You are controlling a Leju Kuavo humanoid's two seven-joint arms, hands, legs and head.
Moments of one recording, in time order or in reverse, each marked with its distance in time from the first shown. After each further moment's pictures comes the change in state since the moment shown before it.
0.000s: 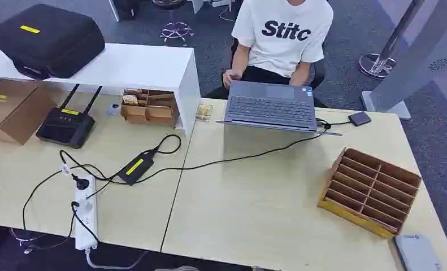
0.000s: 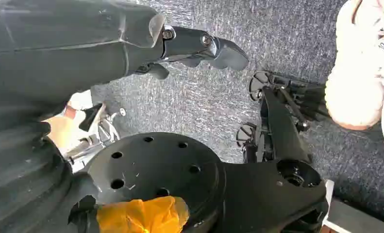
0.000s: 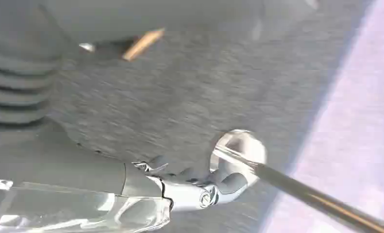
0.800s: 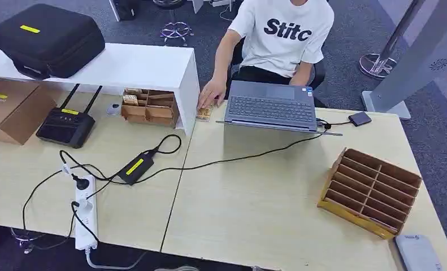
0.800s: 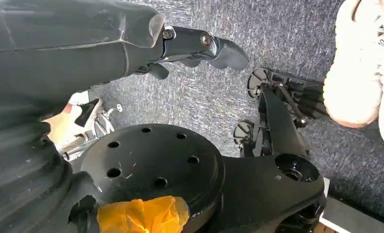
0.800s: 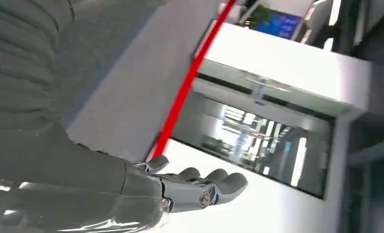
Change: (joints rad) left arm 0.000 -0.034 0.016 0.013 0.005 0.019 -0.021; right arm 0.076 0.051 0.474 -0.715 0.222 -0.317 -0.217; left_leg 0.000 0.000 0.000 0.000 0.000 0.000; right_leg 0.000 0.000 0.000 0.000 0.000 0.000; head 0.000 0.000
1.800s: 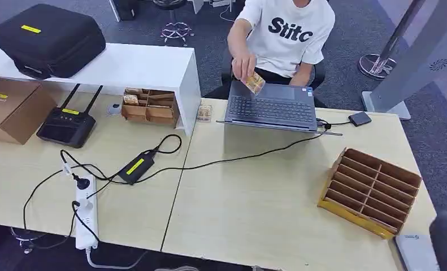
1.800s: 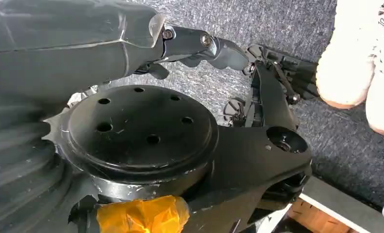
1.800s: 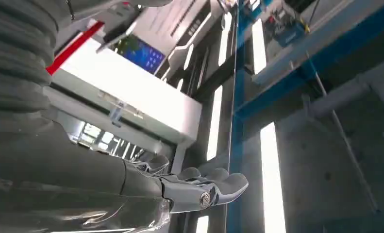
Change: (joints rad) left arm 0.003 -0.063 0.113 0.017 0.003 -0.002 -0.044; right arm 0.117 0.010 0.563 -0.345 0.466 -0.045 -0.072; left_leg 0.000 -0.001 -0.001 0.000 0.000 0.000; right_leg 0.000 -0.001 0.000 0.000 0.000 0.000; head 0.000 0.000
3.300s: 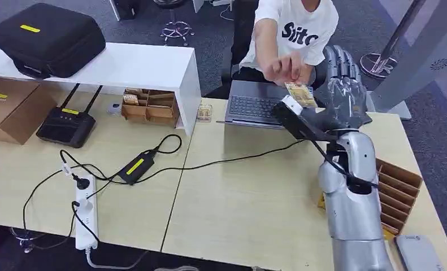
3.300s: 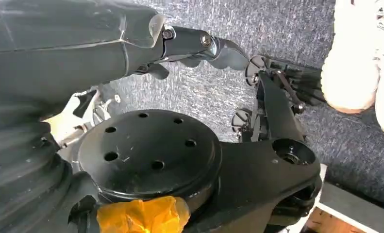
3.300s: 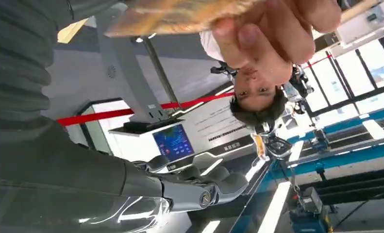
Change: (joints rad) left arm -0.010 0.055 -0.102 0.001 -0.014 -0.050 0.052; right arm -0.851 -0.128 0.297 0.960 0.558 0.326 0.577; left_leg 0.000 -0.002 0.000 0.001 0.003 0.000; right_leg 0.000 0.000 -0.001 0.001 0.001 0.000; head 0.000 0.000
